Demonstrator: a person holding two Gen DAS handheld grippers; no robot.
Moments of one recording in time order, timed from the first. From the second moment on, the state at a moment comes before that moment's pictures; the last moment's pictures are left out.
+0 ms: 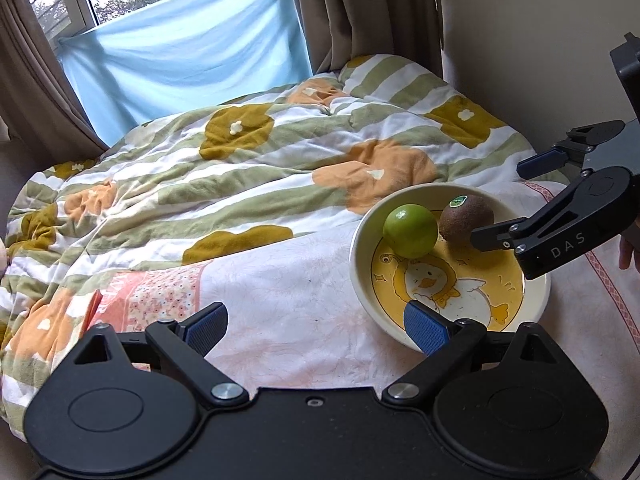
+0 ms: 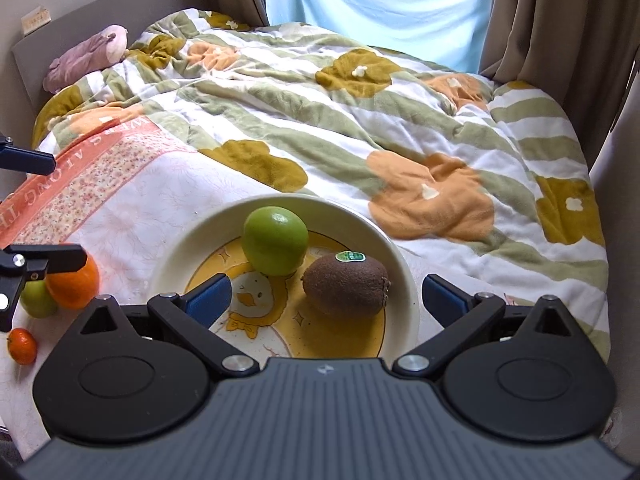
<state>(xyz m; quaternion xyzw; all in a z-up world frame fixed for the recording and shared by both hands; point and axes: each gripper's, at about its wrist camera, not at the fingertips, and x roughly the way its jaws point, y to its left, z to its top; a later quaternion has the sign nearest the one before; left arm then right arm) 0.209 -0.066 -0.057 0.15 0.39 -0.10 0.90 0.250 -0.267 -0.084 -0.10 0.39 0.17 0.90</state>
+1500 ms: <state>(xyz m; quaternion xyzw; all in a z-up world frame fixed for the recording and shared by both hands) 0.078 0.041 -0.113 0.13 0.41 -0.22 0.88 0.008 -0.156 -0.082 -0.01 0.38 -0.05 0.92</state>
